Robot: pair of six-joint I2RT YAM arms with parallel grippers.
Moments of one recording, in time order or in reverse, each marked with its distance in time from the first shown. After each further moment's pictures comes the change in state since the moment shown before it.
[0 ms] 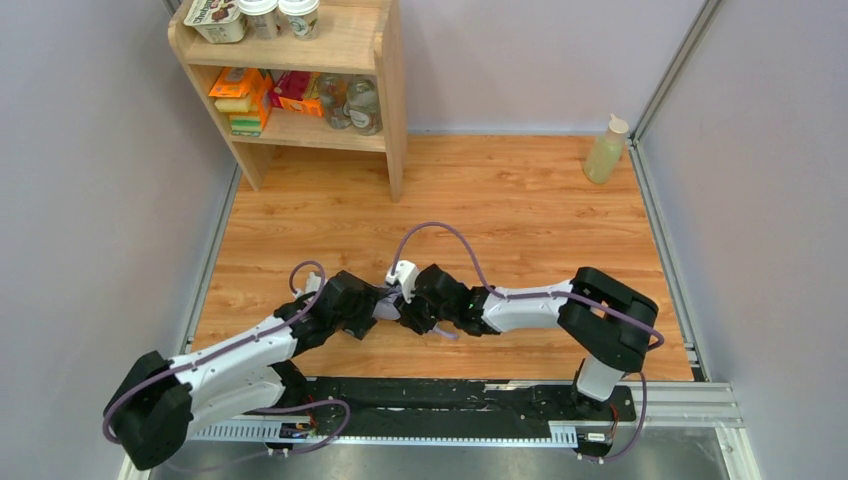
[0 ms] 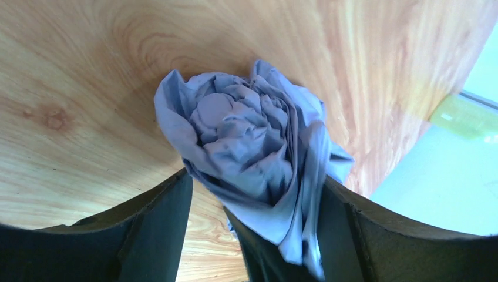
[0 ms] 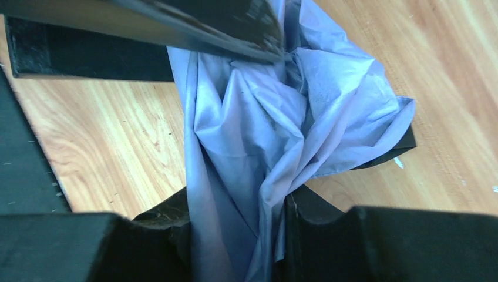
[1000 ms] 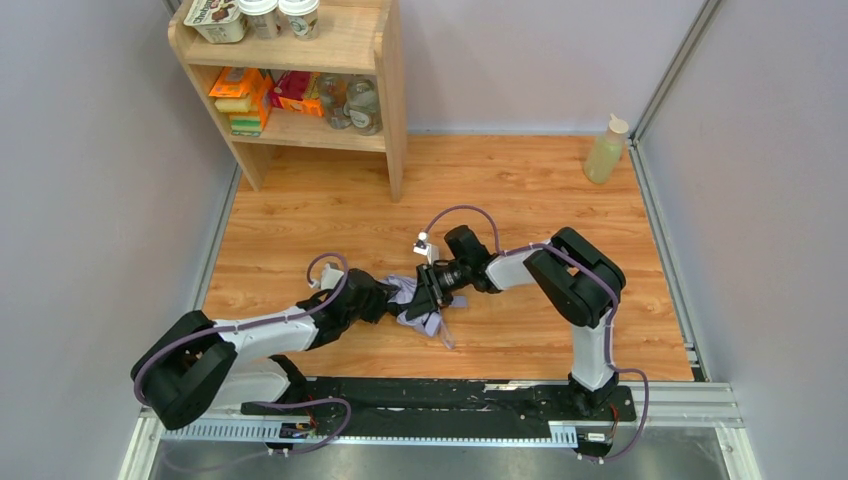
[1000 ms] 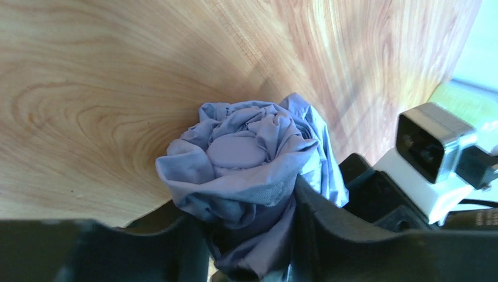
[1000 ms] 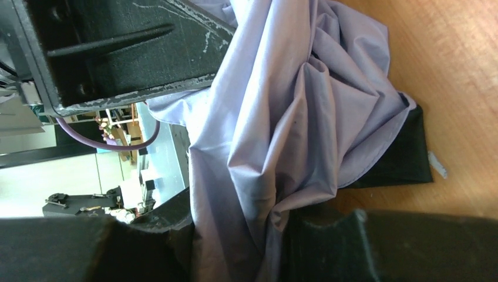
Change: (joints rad) left arm -0.003 0.222 -0.032 0.355 -0.040 0.117; right arm -0.400 0.261 0.085 0.125 -0.972 0.517
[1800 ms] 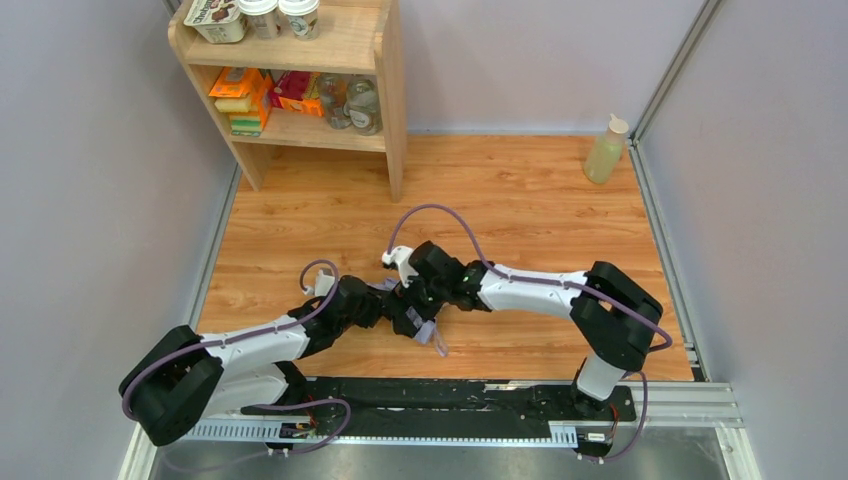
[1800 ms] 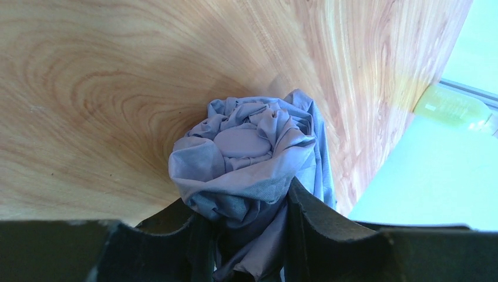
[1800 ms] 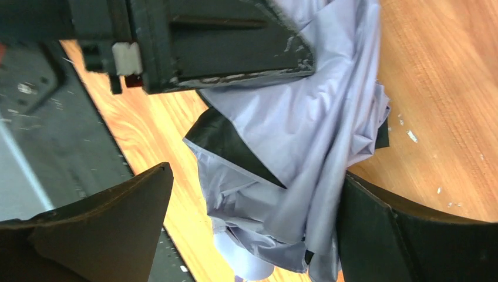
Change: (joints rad) left arm -0.002 -0.101 -0.074 0.013 0.001 -0.037; right arm 0.253 -0.277 0.117 -0.480 0.638 -0.371
